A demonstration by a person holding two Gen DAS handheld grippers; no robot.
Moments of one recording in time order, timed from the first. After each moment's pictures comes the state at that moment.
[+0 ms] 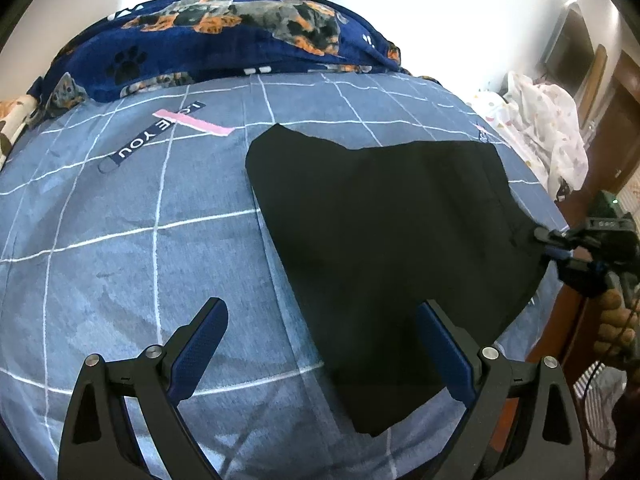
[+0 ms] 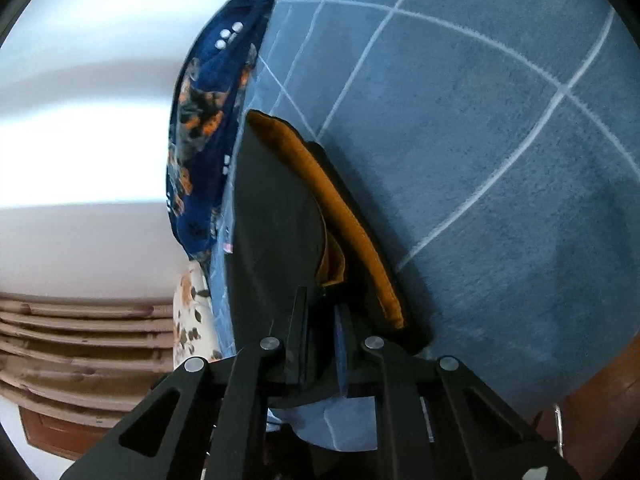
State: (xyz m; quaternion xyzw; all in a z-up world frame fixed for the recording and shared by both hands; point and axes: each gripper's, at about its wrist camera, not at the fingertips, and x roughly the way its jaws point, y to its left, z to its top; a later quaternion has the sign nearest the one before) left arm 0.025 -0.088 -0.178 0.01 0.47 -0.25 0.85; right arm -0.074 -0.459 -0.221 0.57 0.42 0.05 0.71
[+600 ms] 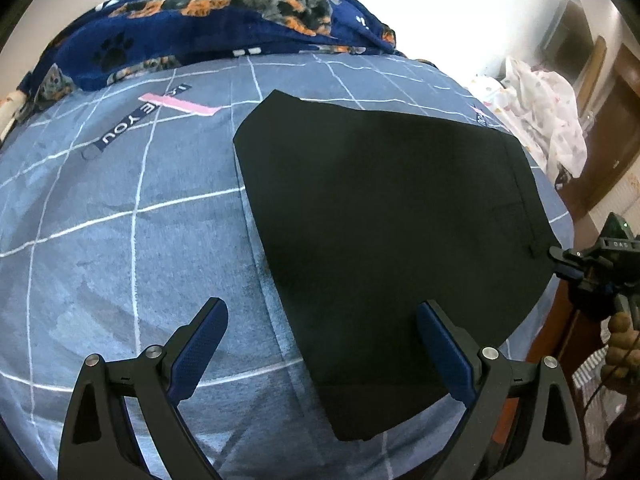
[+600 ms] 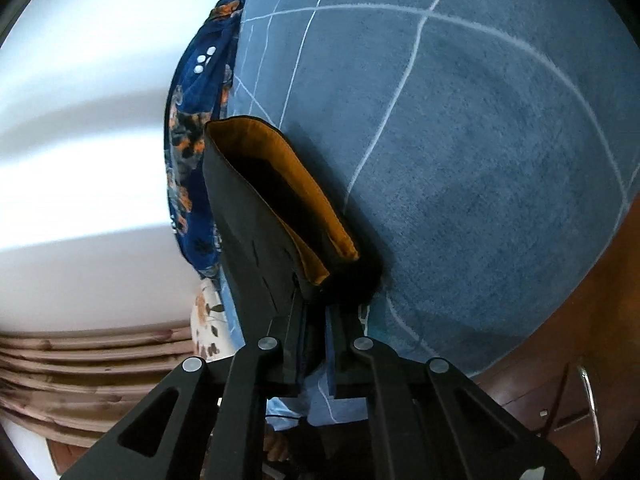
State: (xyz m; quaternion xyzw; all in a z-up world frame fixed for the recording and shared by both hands) left arm 0.024 -0.098 -0.193 0.01 0.49 -0.26 0.83; right arm -0.122 -0.452 -0.244 0.63 0.40 0.02 0.67
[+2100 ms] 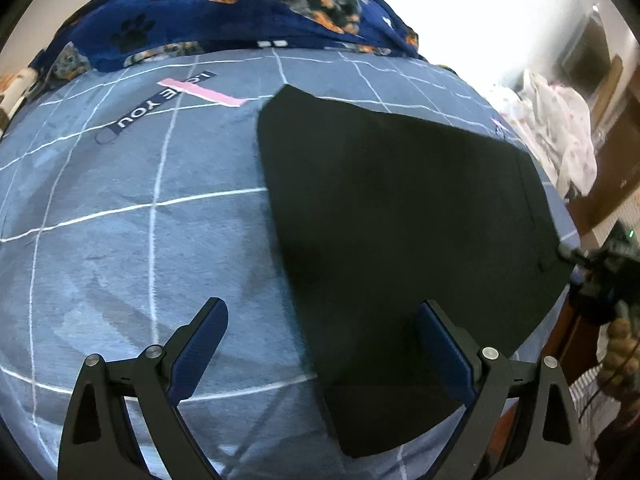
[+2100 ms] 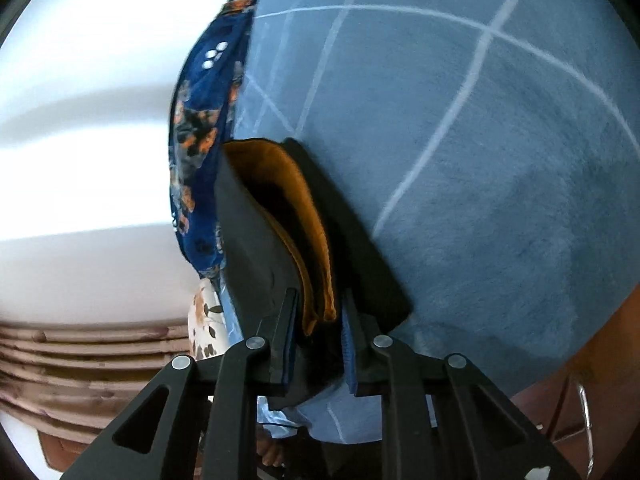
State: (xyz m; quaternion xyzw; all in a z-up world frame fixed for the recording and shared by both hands) left arm 0.037 -0.087 -0.196 0.00 0.50 -0.24 0.83; right arm -0.101 -0.453 -0.247 0.61 0.39 0.04 0.69
